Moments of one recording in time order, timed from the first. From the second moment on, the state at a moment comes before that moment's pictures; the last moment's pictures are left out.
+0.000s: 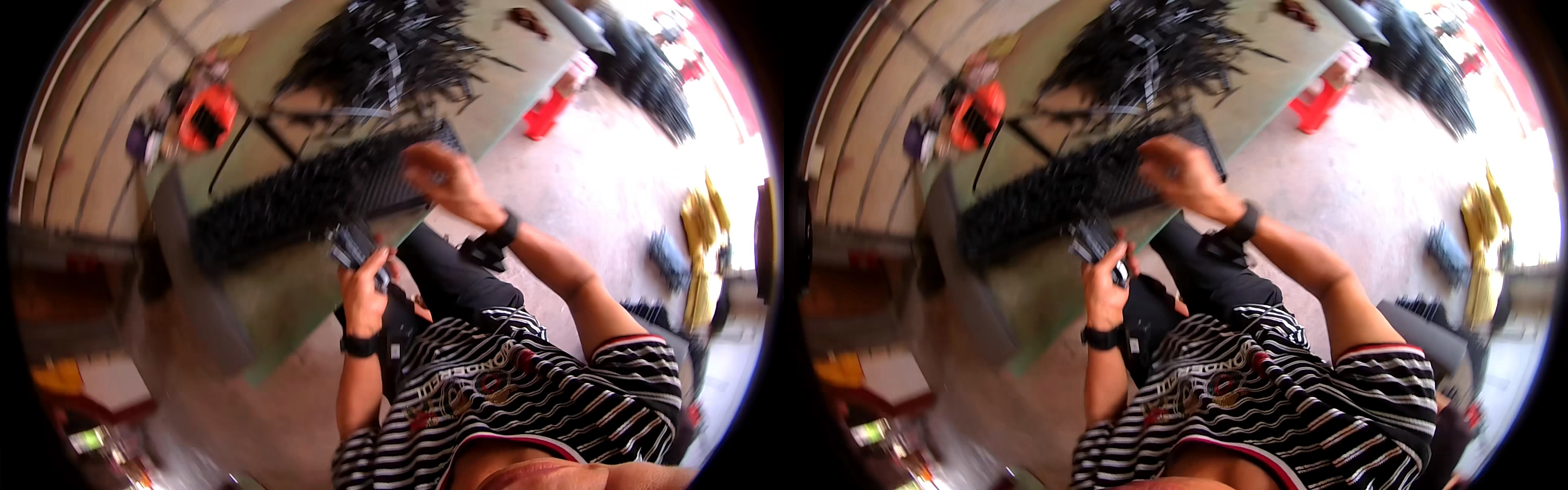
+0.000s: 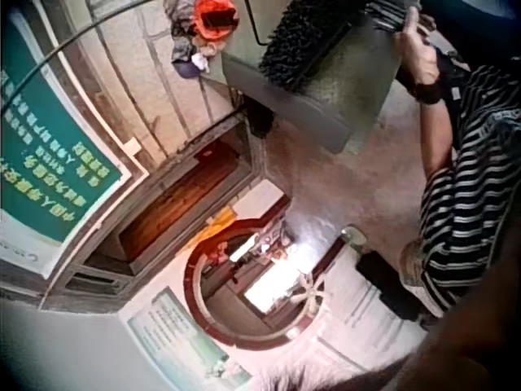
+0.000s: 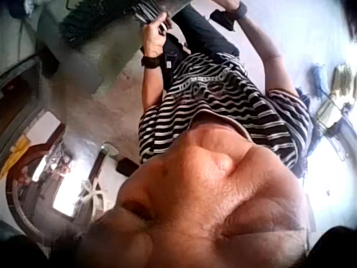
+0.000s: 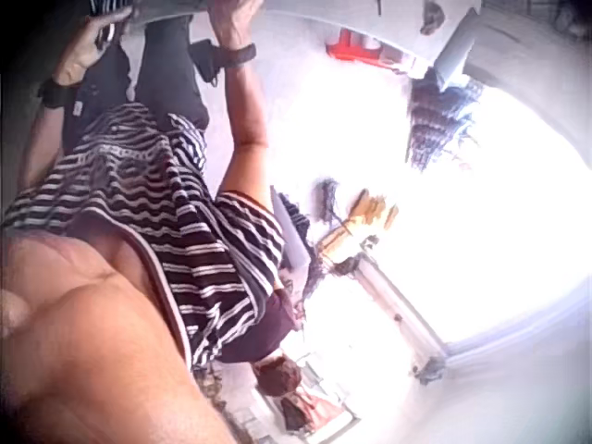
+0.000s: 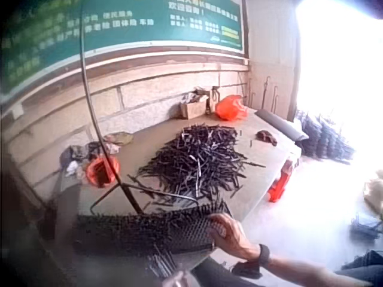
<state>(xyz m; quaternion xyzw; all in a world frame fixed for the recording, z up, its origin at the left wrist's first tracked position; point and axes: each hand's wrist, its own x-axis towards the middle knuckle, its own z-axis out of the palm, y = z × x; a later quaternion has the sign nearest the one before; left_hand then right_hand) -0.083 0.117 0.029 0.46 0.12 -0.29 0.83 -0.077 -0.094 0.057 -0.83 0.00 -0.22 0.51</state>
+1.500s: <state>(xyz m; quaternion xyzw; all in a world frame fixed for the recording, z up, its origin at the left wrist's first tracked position) -0.075 0.099 0.023 0.44 0.07 -0.33 0.83 -0.067 -0.077 0.040 -0.66 0.07 0.15 0.73</state>
